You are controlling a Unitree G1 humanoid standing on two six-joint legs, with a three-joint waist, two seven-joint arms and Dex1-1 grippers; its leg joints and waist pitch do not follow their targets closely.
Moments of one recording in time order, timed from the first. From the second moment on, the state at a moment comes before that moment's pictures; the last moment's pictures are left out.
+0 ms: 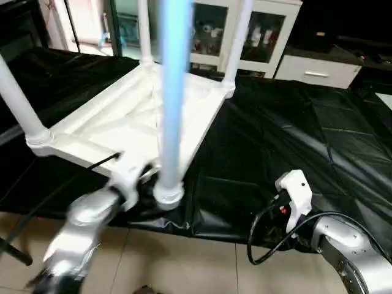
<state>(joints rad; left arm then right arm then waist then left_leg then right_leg) -0.24 0.31 -0.12 0.10 -0.05 0.29 -0.52 0.05 -0.42 0.08 -0.24 0.29 0.43 0.59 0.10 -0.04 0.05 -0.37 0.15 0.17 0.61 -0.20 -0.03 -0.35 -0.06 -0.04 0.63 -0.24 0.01</state>
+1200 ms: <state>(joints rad) -0.39 0.39 -0.10 0.27 -0.07 0.13 -0.68 0.00 -0.46 0.12 -0.32 0.50 0.63 0.77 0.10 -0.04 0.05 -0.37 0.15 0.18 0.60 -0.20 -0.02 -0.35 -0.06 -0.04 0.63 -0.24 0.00</state>
